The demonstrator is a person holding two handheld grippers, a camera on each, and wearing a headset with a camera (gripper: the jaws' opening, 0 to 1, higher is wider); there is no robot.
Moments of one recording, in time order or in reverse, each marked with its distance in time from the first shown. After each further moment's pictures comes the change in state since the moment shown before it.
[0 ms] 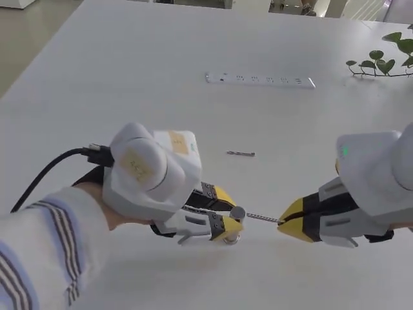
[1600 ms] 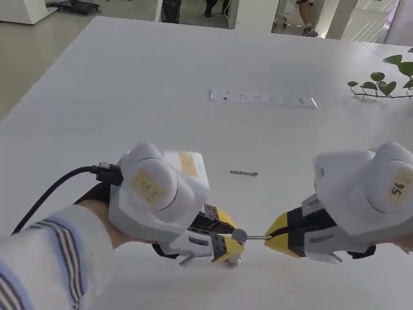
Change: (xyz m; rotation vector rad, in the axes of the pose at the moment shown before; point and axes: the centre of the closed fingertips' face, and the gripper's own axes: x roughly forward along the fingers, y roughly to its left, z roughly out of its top) left arm 0.000 0.001 -0.002 -0.028 0.030 -0.004; right arm 0.016 -0.005 0.023 -0.091 -0.002 0.022
